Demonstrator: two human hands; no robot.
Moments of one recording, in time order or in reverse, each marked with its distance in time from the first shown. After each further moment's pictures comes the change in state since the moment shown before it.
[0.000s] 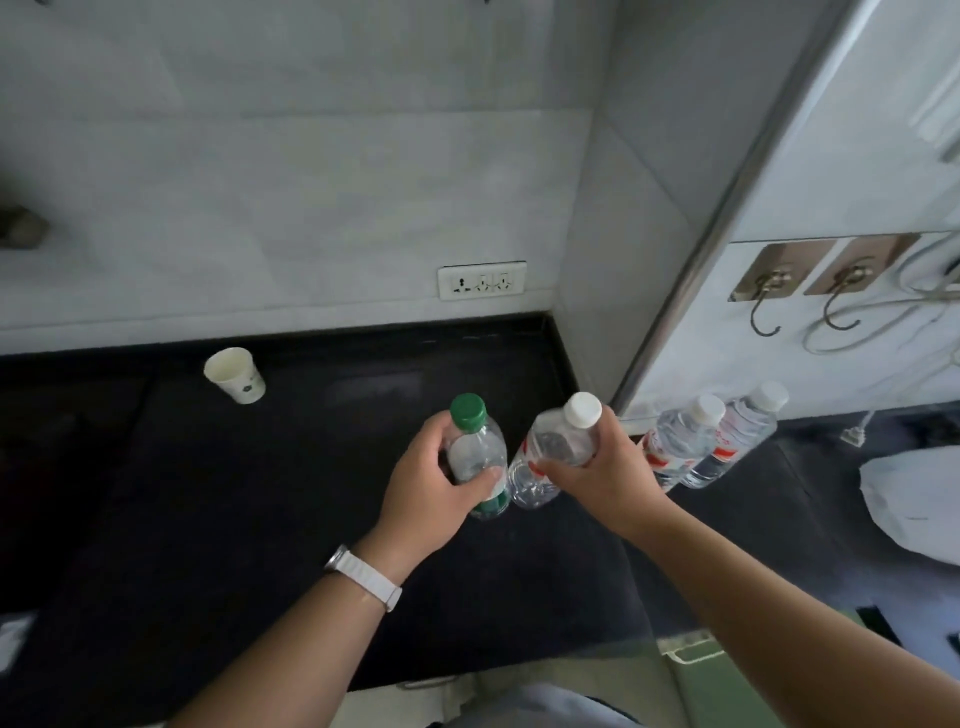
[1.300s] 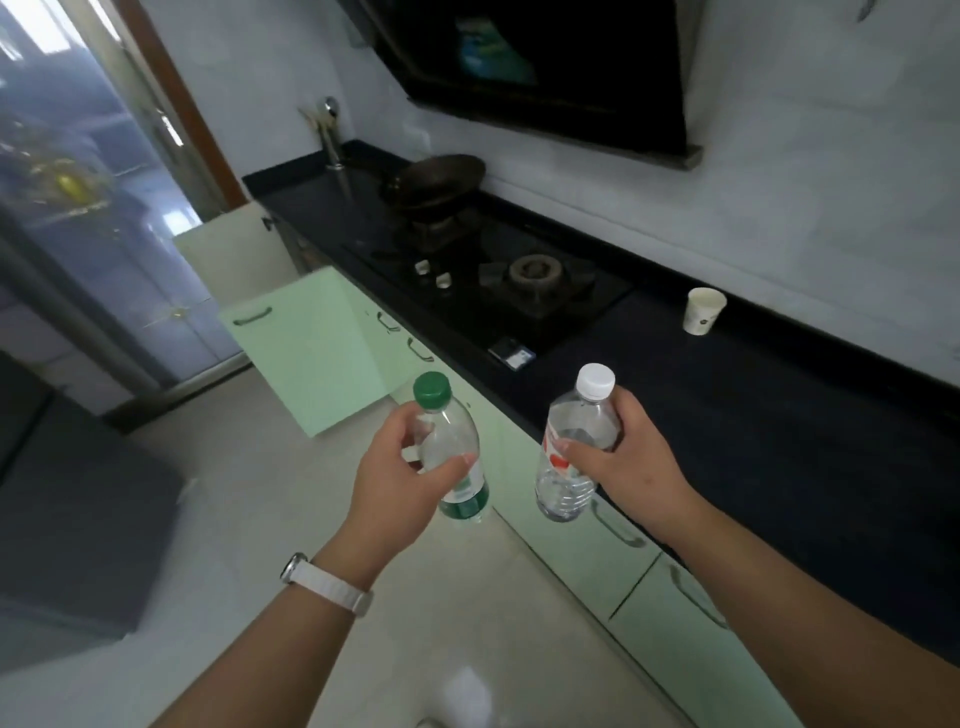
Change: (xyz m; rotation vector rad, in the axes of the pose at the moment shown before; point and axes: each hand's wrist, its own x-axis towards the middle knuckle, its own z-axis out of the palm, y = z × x) left_hand -0.430 0.017 -0.208 0.092 1.024 -0.449; right_hand -0.261 -0.161 0.184 0.252 -0.876 -0.555
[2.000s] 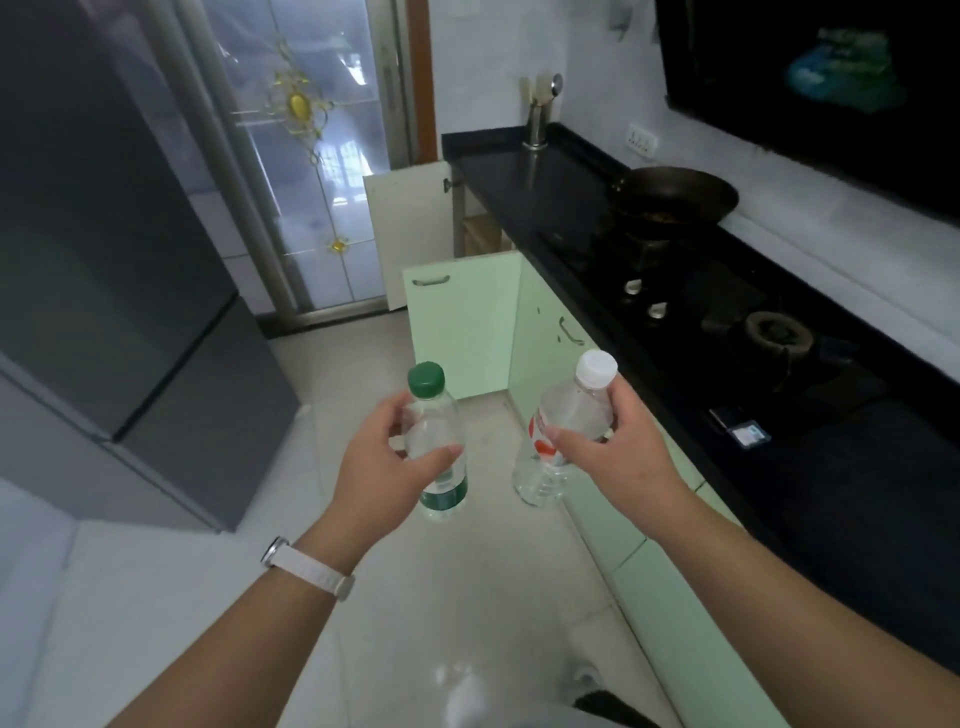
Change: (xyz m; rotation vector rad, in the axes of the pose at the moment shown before) left_hand 0.067 -0.153 -0.273 -0.085 0.297 -0.151; right_hand 0.091 -0.101 0.322 -0.049 -0.272 -0.125
